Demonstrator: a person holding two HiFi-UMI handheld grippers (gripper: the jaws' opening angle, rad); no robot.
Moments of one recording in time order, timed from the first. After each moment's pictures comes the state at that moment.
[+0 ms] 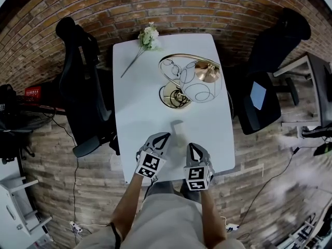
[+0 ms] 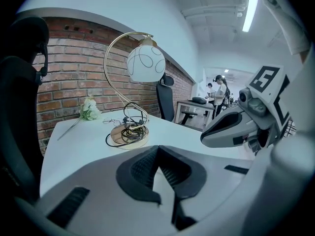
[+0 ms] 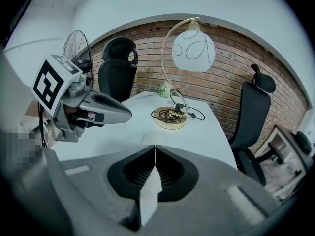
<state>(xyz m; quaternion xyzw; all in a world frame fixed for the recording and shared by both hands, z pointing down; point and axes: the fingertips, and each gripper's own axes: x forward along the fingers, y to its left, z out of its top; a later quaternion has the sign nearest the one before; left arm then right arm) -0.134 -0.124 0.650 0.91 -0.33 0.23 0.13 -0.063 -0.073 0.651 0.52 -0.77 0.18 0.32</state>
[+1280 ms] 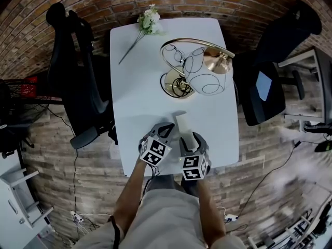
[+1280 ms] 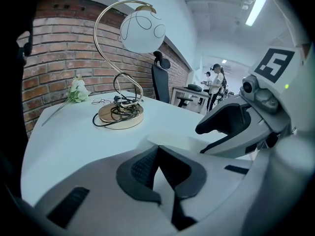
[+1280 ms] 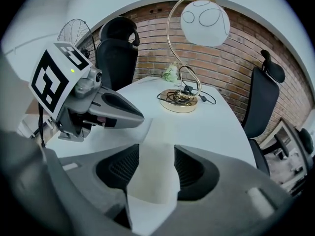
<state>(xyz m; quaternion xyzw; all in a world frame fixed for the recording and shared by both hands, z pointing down) -0.123 -0.127 0.715 0.90 -0.28 0.31 0.15 -0.084 -0.075 0.706 0.49 -0.76 0.23 0.36</state>
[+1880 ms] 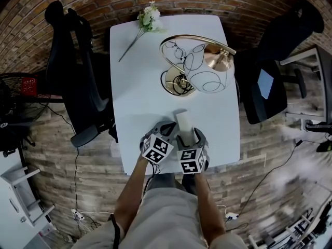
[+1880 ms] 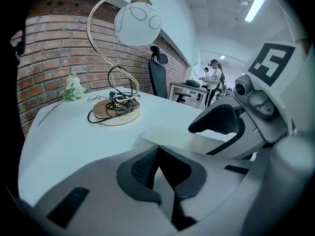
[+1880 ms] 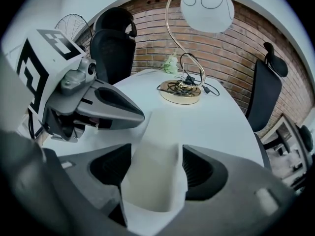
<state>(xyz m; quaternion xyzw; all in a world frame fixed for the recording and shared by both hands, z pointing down) -0.117 -0.122 0.727 0.89 -0.27 0.33 0.15 -0.089 -0.081 0.730 0.48 -0.75 0.25 0.38</state>
